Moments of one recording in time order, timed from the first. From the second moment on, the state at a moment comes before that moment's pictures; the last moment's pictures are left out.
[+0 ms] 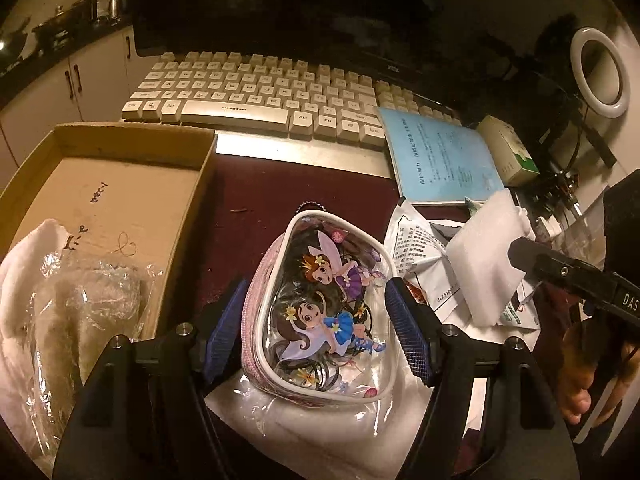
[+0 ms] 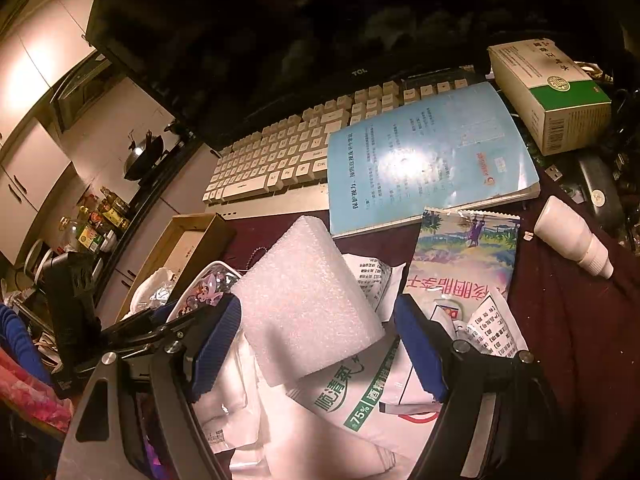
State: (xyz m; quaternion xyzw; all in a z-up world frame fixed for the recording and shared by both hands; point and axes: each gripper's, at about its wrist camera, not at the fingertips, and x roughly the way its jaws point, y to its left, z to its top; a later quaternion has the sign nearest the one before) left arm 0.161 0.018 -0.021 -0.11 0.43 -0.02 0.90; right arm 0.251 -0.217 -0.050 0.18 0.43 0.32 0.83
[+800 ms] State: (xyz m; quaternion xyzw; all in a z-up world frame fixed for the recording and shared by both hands) left arm 0.134 0.040 -0.017 -0.18 0.39 -0.02 0.90; right arm 0.246 -0.215 -0.049 0.17 0.43 0.31 0.83
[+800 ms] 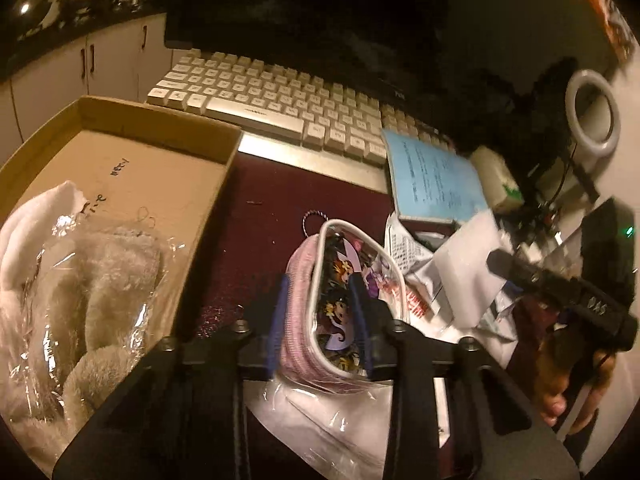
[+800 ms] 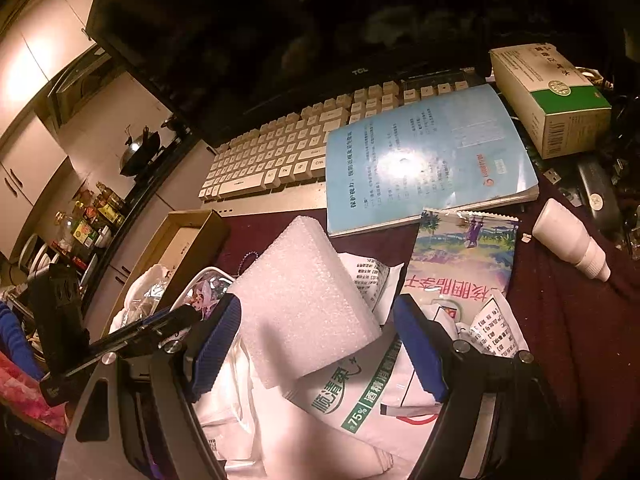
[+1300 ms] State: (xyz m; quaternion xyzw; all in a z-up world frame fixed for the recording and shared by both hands) left arm 0.110 0.055 -0.002 -0.27 0.36 -0.06 0.89; right arm 0.243 -0.218 -0.045 0.17 0.41 0.32 0.83
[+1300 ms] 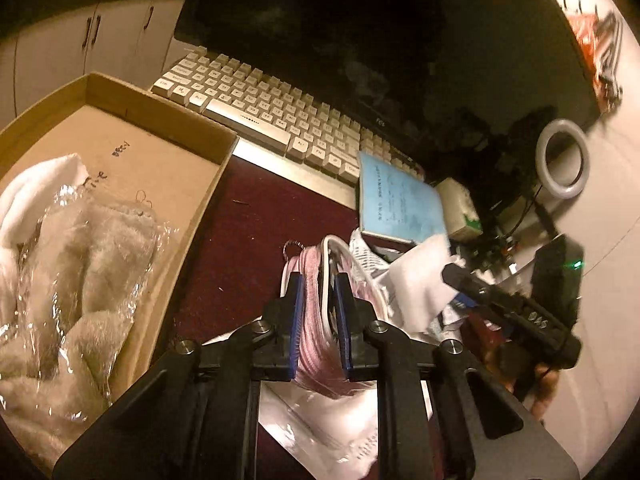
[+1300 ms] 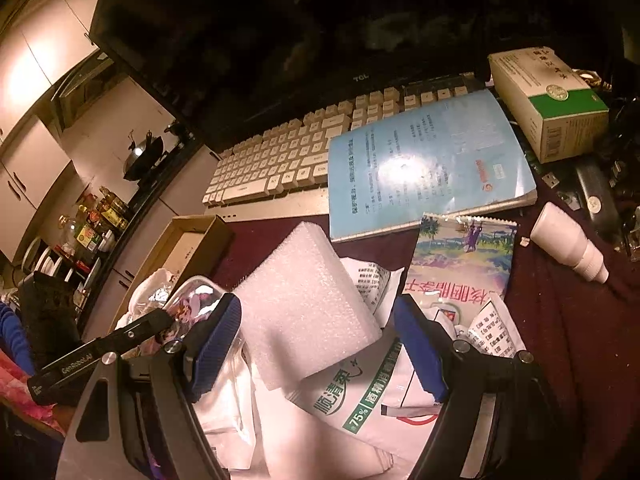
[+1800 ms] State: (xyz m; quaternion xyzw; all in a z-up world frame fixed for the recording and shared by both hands) left arm 0.080 0.076 0.012 -0.31 0.33 -0.06 0.89; right arm 0.233 -0.209 -0.039 0.17 0.42 0.35 0.82
